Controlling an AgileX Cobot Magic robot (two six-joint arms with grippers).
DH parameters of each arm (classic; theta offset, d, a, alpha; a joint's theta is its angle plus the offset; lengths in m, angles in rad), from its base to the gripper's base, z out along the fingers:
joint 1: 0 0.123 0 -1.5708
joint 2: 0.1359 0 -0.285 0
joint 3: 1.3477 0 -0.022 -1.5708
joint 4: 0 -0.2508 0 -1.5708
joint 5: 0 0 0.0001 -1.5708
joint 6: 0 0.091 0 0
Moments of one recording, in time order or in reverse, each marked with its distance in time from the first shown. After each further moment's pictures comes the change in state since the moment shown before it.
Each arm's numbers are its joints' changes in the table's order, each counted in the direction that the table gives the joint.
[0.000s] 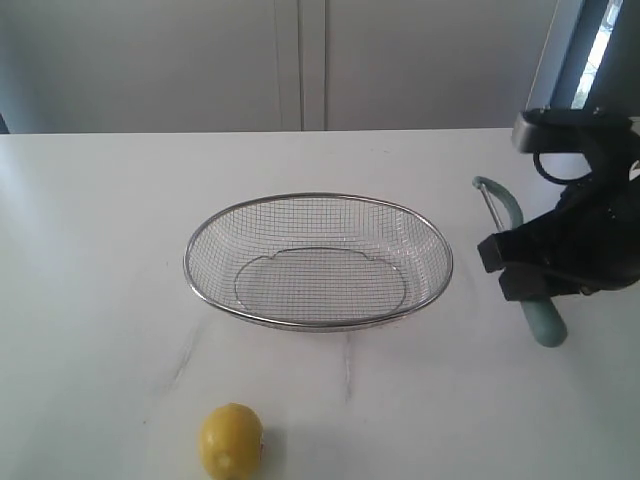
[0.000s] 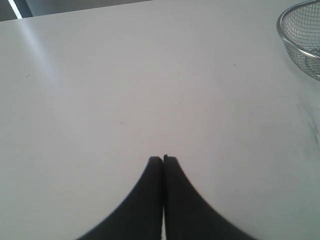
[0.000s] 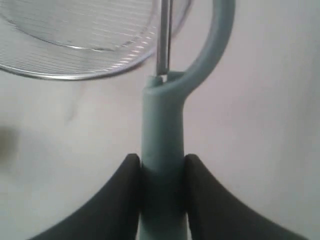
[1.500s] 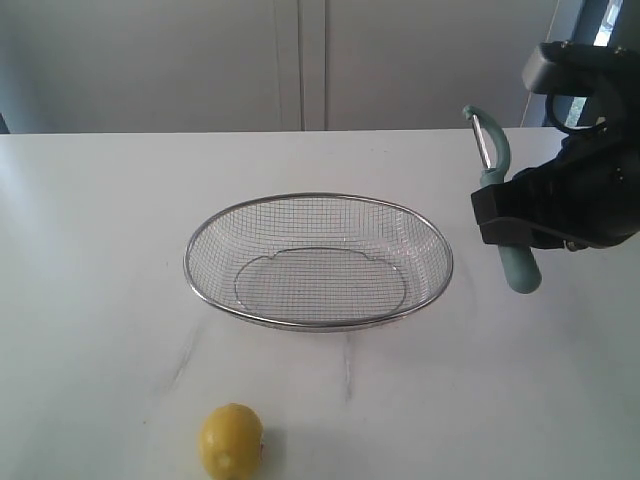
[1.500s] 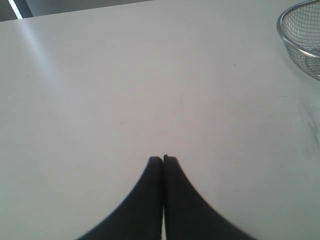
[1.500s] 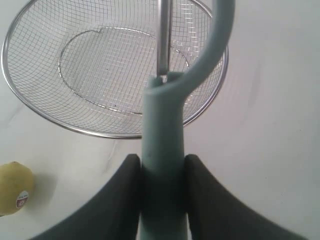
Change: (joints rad) left arm 0.000 0.000 0.000 0.000 0.000 0.000; right arm 0.000 -0.079 -0.001 -0.133 0.135 -0.105
